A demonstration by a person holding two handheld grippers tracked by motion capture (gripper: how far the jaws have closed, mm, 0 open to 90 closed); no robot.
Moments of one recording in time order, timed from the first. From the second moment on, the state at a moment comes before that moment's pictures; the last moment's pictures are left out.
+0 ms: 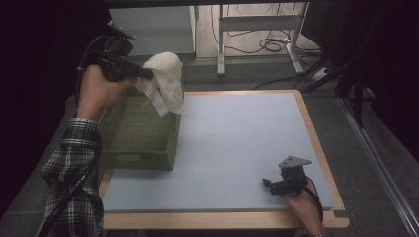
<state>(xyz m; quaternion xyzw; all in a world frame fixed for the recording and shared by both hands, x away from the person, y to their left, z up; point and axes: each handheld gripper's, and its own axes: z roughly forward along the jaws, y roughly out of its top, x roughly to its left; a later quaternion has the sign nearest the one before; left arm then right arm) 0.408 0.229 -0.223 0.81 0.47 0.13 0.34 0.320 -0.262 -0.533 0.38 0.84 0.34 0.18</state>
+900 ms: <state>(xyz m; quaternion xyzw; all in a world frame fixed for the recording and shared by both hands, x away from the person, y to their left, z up) 0.444 0.118 -0.302 0.86 0.38 0.04 0.33 0.320 -0.262 -0.533 0.38 0.84 0.34 0.18</state>
